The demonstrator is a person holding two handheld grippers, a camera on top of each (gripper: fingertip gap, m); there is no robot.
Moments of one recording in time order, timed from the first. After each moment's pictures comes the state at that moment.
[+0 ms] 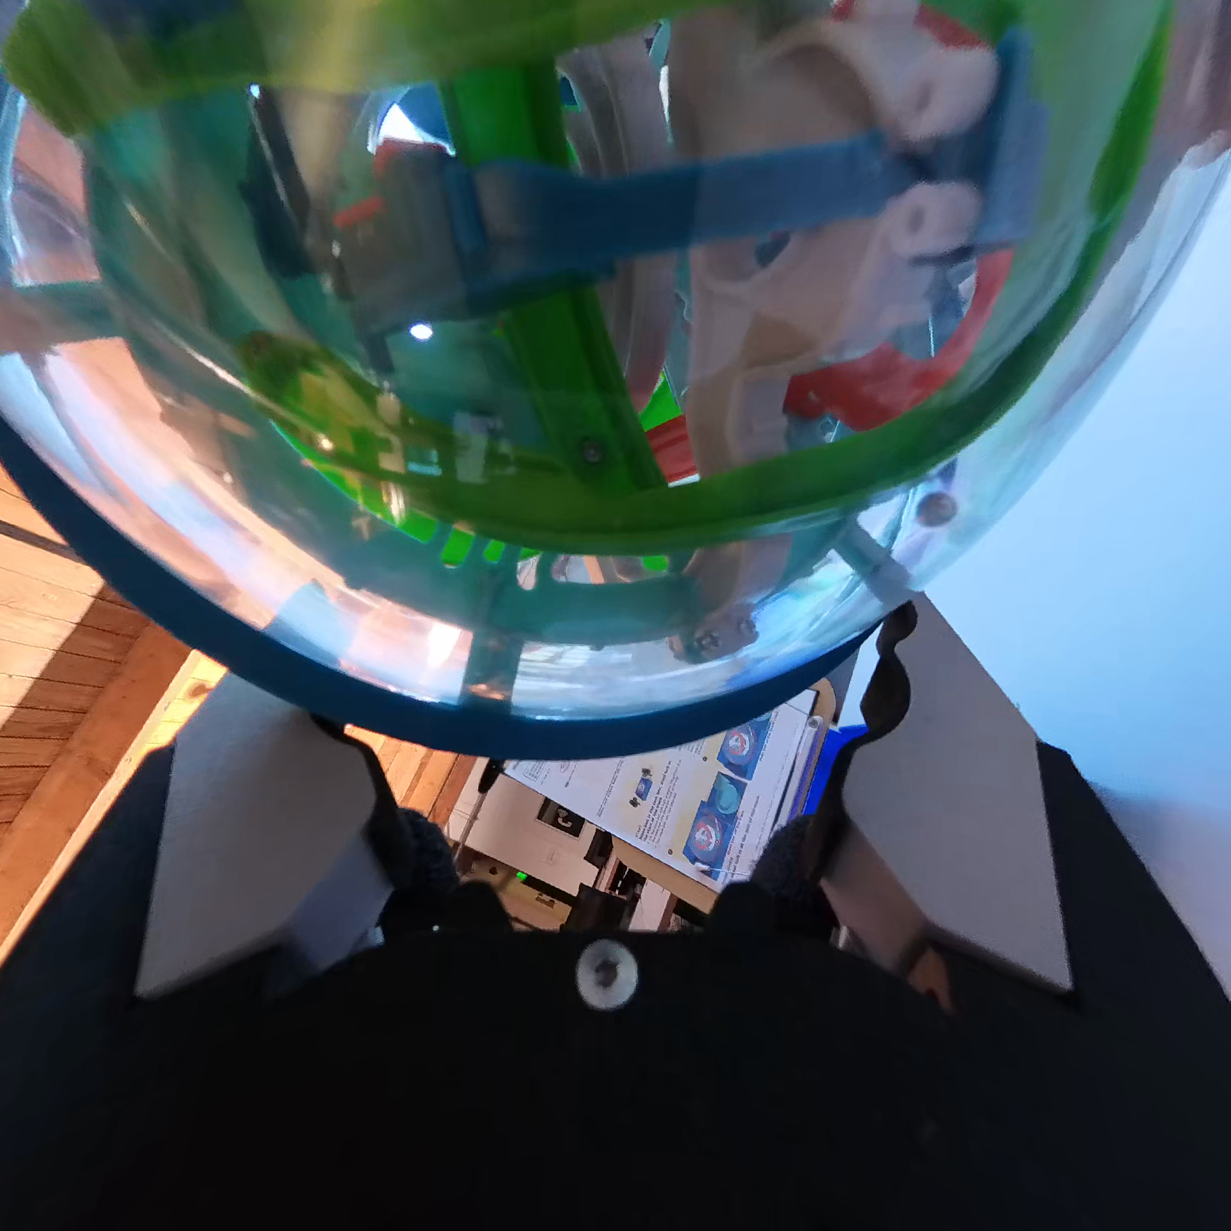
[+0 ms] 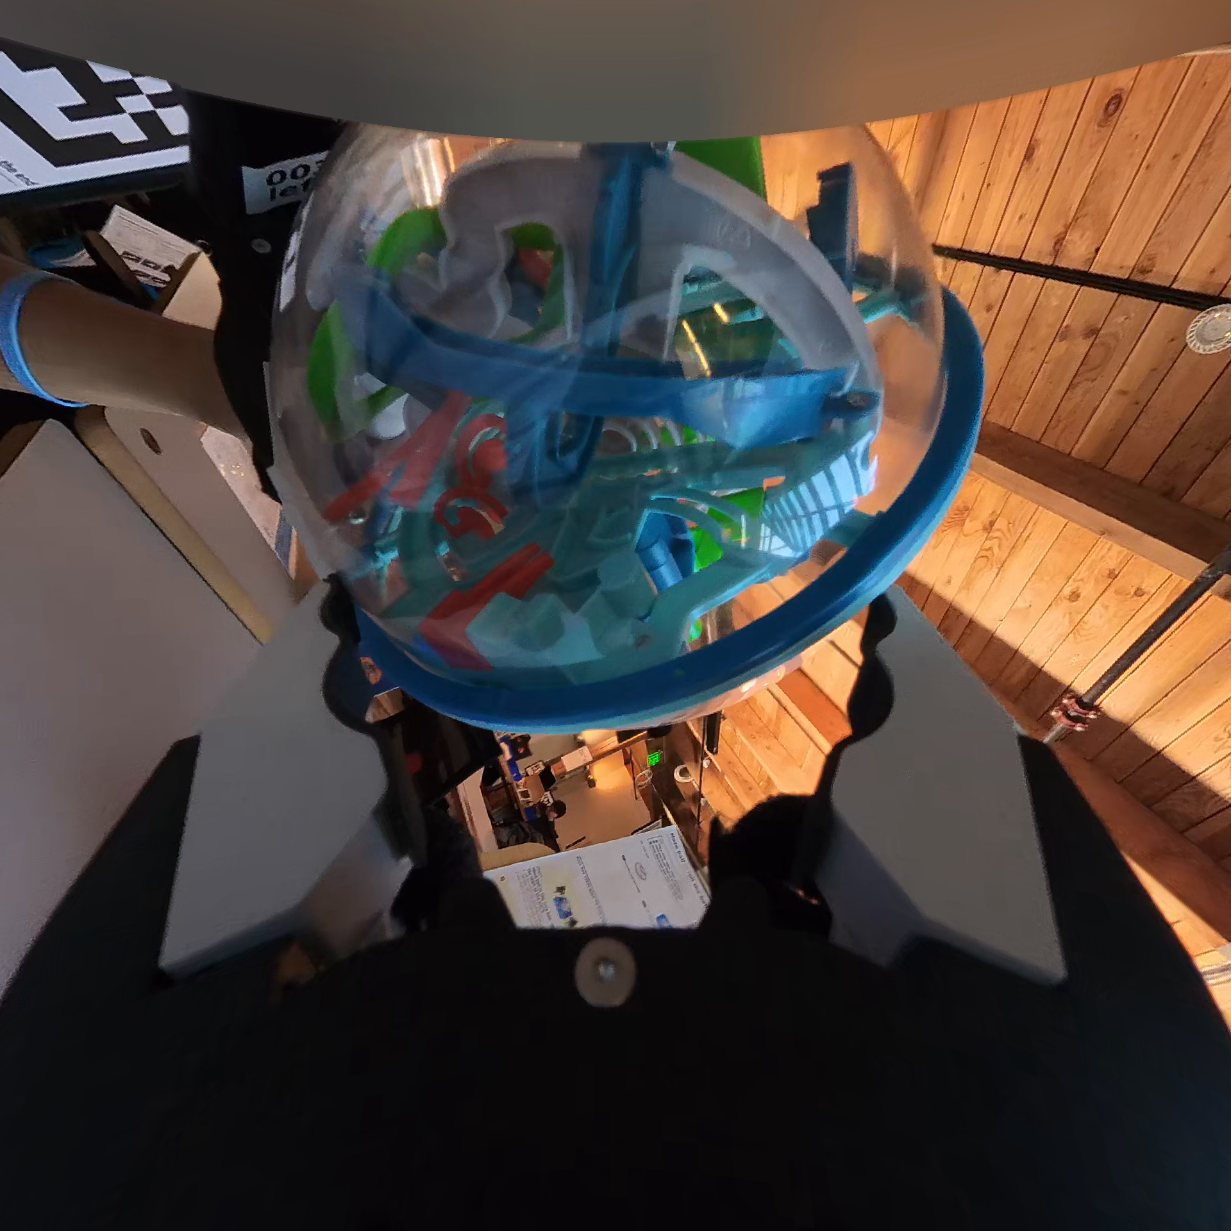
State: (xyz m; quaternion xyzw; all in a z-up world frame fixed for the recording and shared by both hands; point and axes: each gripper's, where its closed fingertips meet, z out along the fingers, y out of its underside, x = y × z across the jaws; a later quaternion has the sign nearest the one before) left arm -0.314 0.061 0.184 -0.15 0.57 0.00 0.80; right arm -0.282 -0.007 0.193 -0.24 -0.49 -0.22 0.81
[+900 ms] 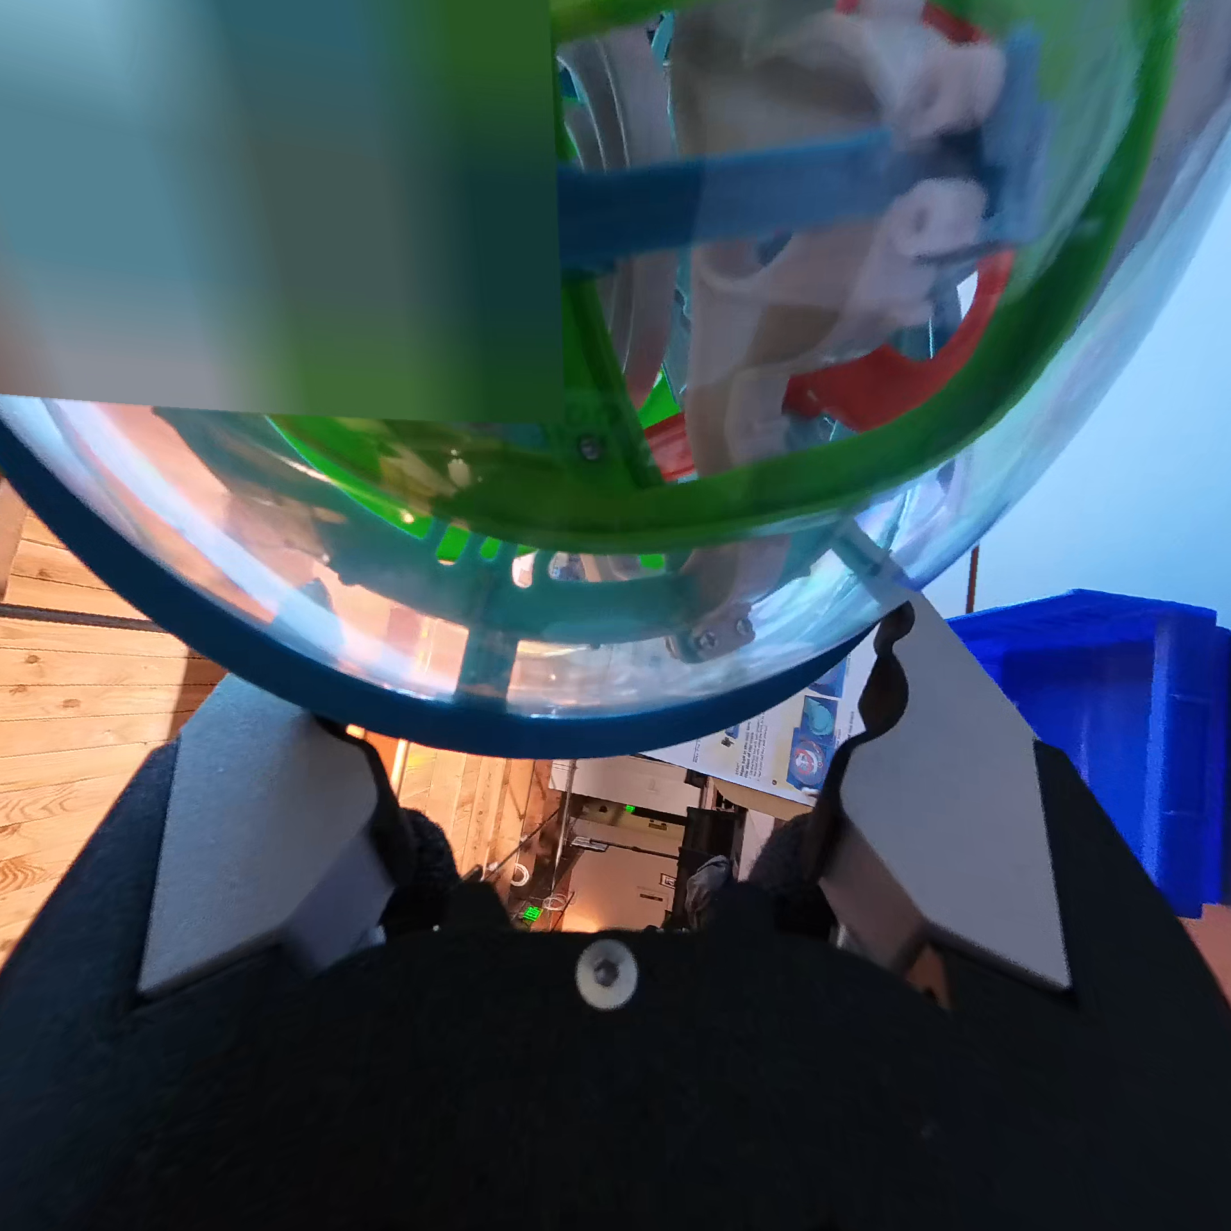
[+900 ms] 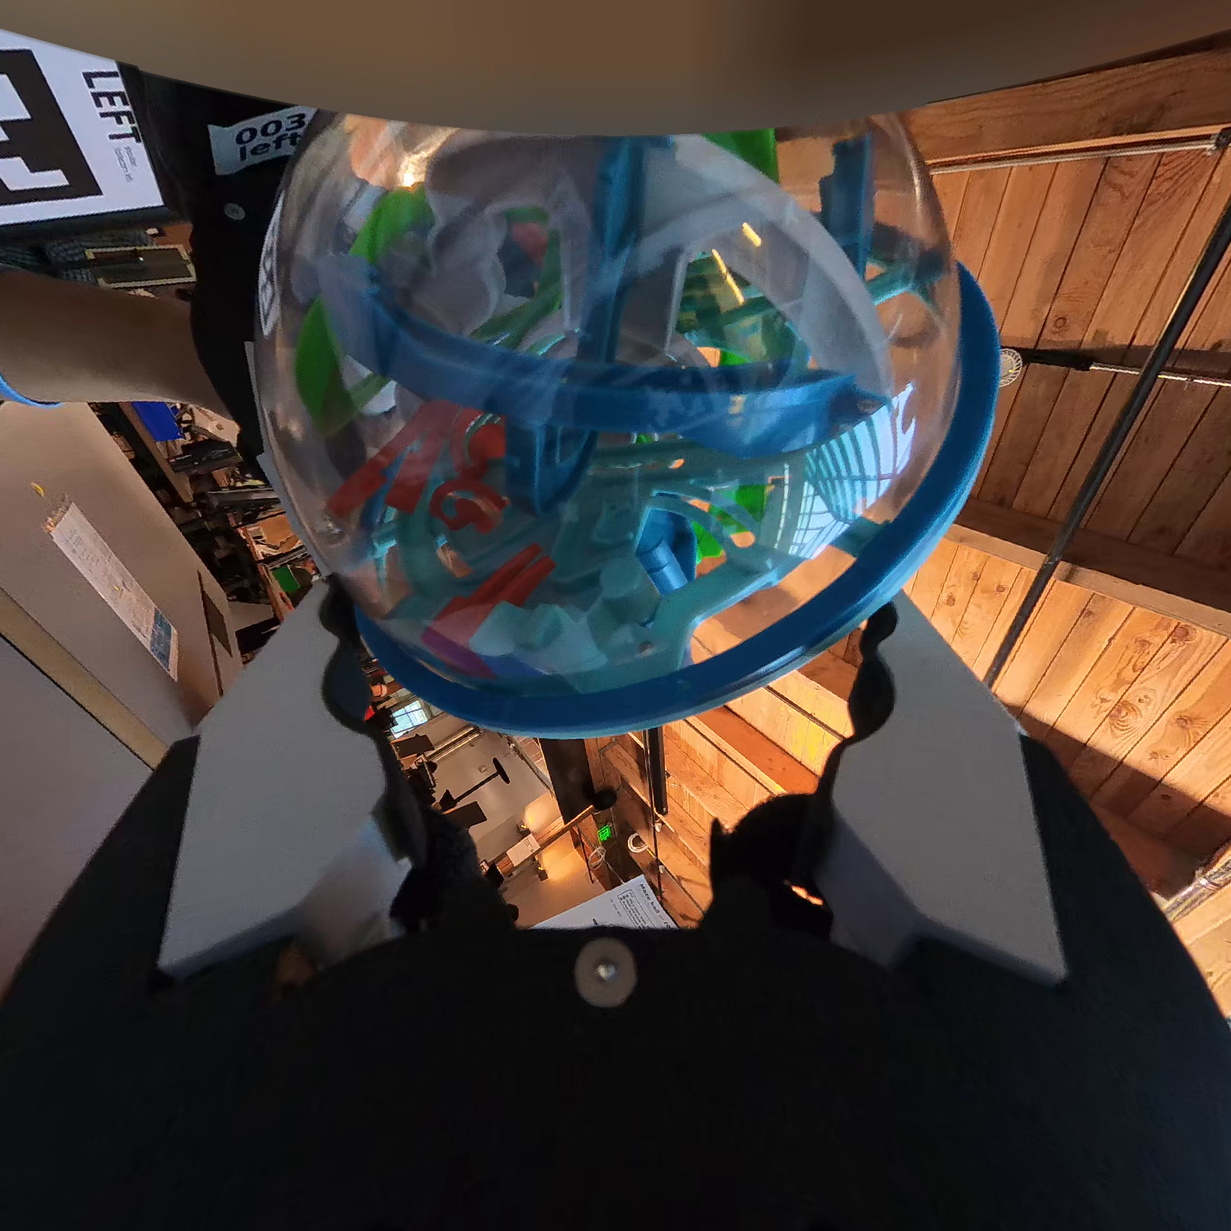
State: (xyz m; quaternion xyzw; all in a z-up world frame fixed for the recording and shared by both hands) left arm -0.297 0.073 0.203 -0.13 0.61 0.13 0.77; right arm -0.254 0.014 0.195 -0.17 -0.41 -0.20 0.87
